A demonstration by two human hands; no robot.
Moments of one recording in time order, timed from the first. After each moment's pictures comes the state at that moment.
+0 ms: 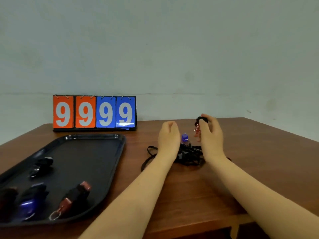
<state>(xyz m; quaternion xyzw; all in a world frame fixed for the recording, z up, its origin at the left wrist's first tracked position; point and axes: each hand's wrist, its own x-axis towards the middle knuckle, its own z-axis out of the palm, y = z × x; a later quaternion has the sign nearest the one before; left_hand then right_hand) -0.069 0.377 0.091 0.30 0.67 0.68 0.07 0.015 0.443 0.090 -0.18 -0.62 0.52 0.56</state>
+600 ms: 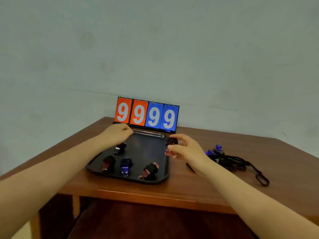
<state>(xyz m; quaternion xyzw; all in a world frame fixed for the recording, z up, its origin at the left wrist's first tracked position) -0.173 0.071 0.141 0.30 0.90 0.31 -0.03 -0.021 0.267 0.115 -0.08 -0.80 0.56 0.20</state>
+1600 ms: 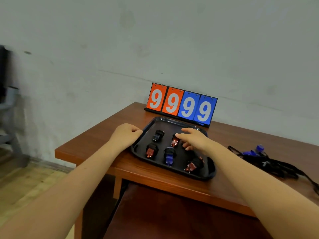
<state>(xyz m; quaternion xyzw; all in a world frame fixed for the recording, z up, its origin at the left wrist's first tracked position) -0.230 -0.001 0.066 0.23 0.89 0.39 -0.04 -0.141 0.231 0.093 -0.16 -0.89 0.43 0.07</state>
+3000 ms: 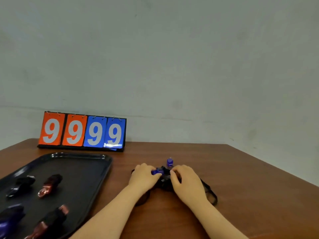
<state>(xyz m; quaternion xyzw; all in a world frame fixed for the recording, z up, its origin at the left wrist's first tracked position) -0.109 0.365 0.057 0.41 0.86 0.29 0.00 0.034 0.452 0.058 -0.21 -0.91 0.10 0.35</state>
